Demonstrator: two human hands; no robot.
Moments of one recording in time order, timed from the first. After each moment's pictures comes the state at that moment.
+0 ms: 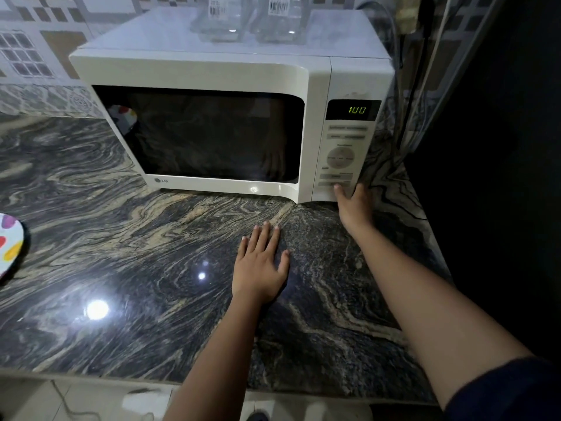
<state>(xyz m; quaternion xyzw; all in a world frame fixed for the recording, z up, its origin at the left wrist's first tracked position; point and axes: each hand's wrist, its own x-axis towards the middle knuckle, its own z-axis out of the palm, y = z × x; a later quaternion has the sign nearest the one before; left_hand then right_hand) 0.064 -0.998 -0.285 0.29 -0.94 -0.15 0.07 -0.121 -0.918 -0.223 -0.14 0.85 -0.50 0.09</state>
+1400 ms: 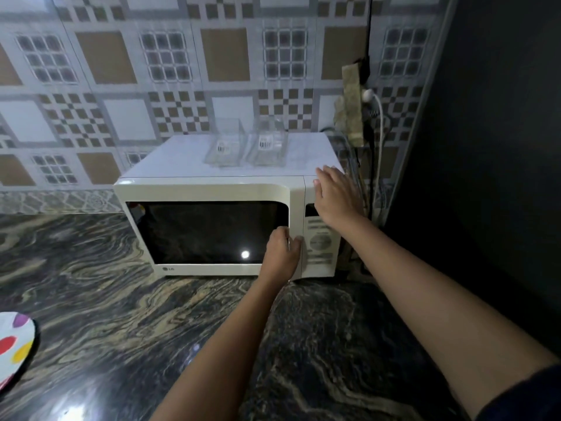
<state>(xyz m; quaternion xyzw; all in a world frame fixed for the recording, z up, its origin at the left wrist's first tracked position) -0.031 -1.017 -0.136 0.25 -0.83 -0.44 0.23 -0.135 -0.942 -0.050 -0.37 0.89 -0.22 -0.17</state>
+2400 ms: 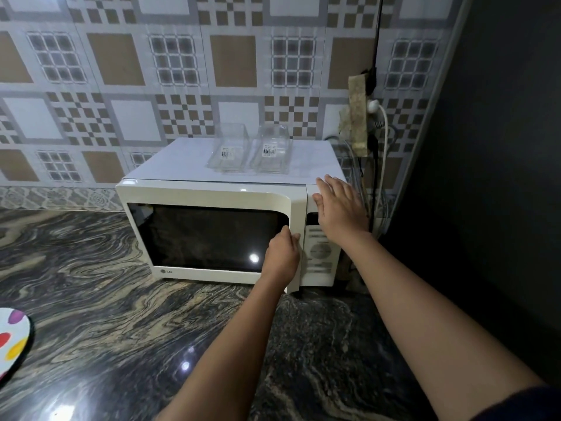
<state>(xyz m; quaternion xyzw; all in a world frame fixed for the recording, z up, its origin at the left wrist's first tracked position) -0.037 -1.016 -0.122 0.26 -0.84 -0.41 0.24 -0.143 -0.937 -0.058 -0.39 0.88 -0.17 -0.18</state>
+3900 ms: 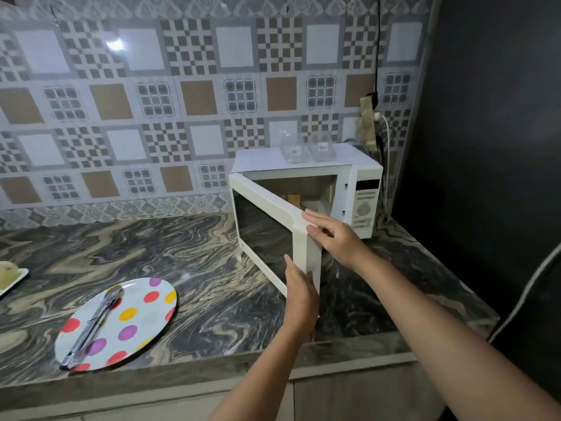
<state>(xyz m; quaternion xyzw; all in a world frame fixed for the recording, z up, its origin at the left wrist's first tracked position) 0.268 -1.010 -0.160 0.17 -0.79 -0.53 0.26 0.199 -0.934 -0.050 -0.40 0.77 -0.48 0.06</state>
